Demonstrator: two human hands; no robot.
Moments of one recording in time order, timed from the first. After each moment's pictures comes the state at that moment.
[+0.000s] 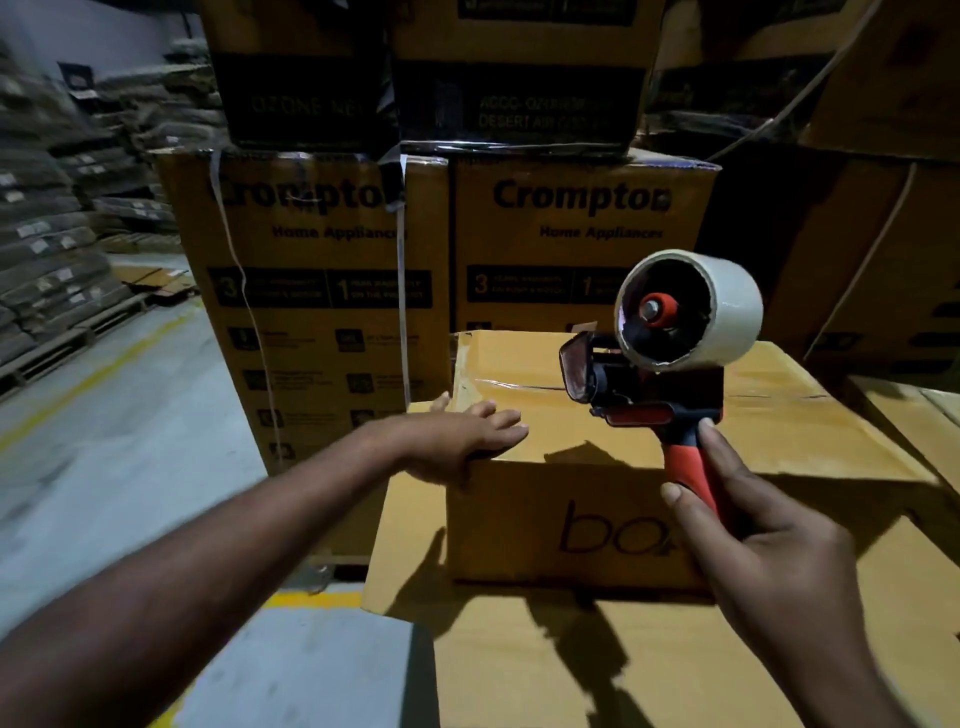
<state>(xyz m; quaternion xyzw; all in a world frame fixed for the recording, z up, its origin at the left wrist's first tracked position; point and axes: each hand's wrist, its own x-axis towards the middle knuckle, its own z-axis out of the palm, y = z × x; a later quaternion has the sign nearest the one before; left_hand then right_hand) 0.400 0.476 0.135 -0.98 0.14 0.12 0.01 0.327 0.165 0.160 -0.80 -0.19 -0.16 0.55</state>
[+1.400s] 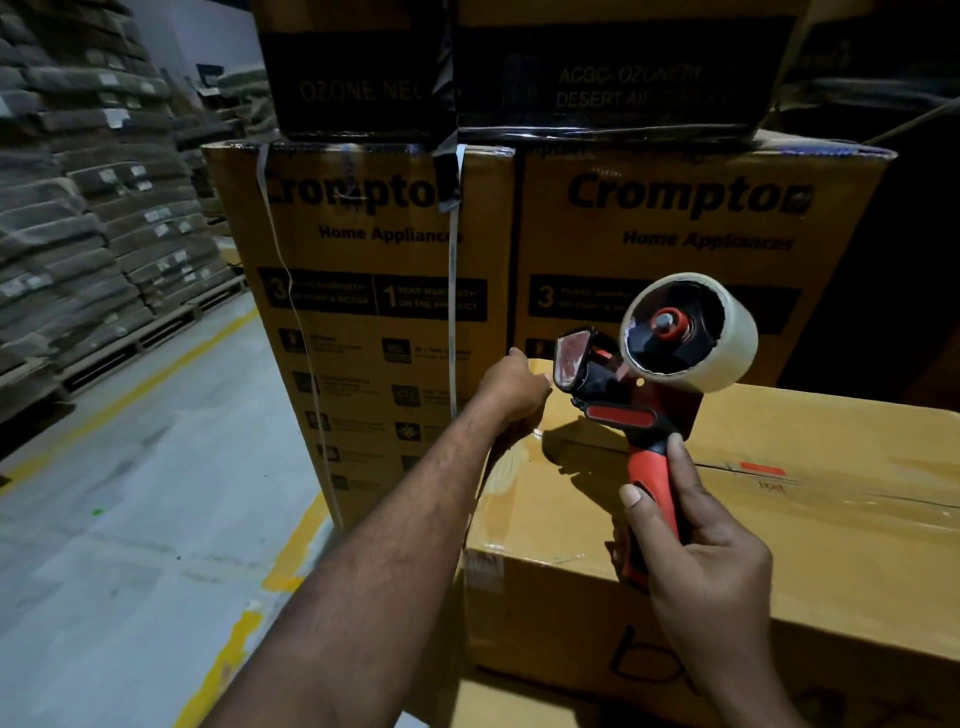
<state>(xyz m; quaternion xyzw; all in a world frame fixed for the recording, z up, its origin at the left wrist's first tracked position) 0.556 0.499 0.134 -0.86 -0.27 -0.07 -0.43 0.464 0.265 0.103 -0.71 -0.22 -0.08 0.66</state>
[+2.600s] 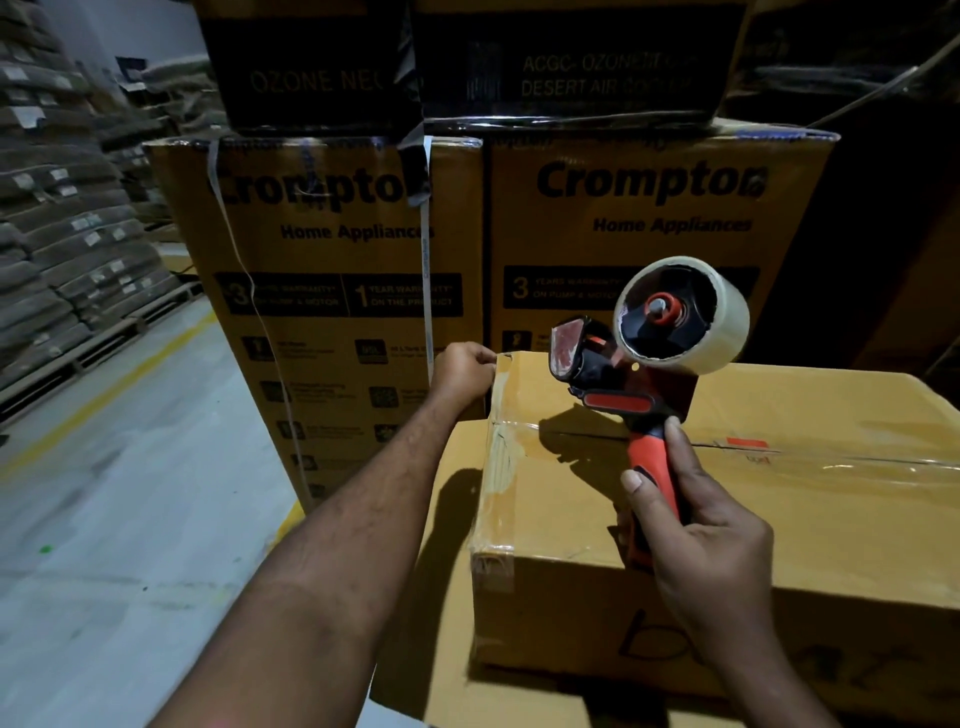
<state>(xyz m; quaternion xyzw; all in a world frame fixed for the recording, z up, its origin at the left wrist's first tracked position) 0.579 0.565 0.096 -0.85 -0.24 -0.21 -0.42 0.458 0.271 0.105 -0.70 -0.21 -0.10 0.67</state>
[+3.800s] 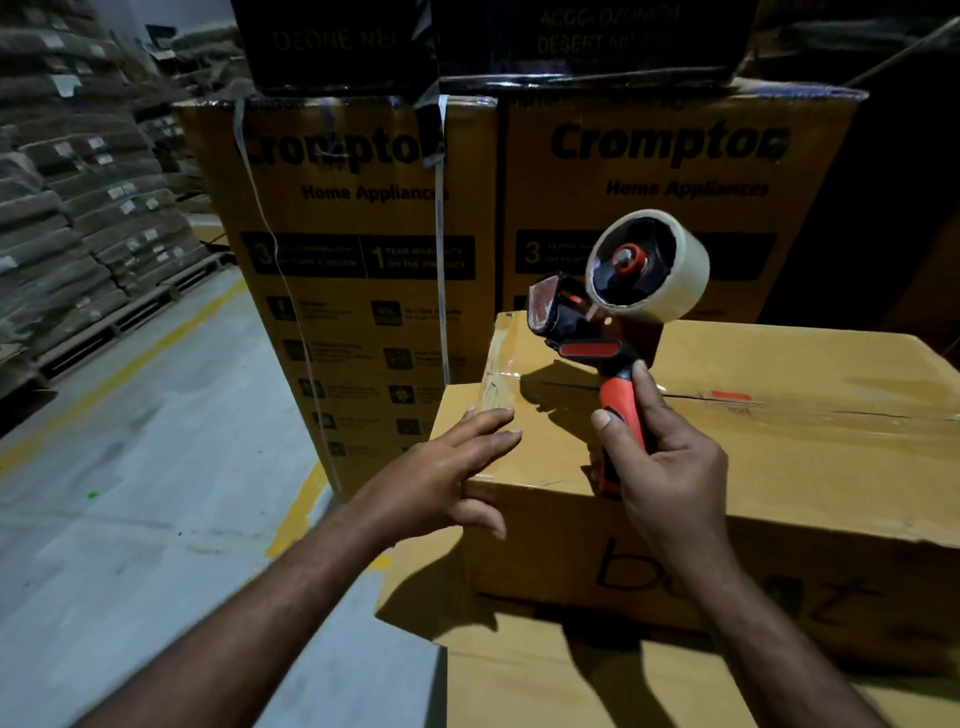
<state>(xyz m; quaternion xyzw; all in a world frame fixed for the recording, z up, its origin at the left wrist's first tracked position) 0.380 0.505 0.064 -0.96 0.06 -0.08 -0.27 0.457 0.271 0.106 -0.71 -0.25 -0.08 0.66</state>
